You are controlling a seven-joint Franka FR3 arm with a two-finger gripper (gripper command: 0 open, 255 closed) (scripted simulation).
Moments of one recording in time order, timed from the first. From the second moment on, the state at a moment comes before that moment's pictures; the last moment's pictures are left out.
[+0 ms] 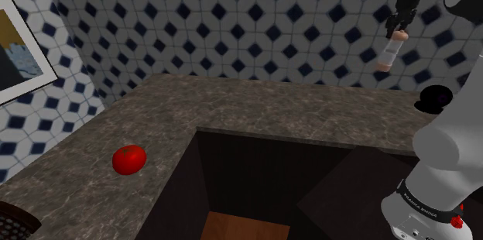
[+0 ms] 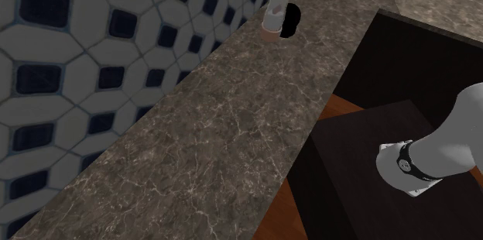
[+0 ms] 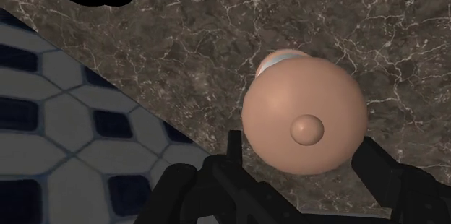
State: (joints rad) arm -0.51 0.13 -0.46 -1.53 0.01 1.74 -0.70
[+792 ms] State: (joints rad) arm -0.71 0.24 -0.57 -1.42 0.11 1.72 -1.00
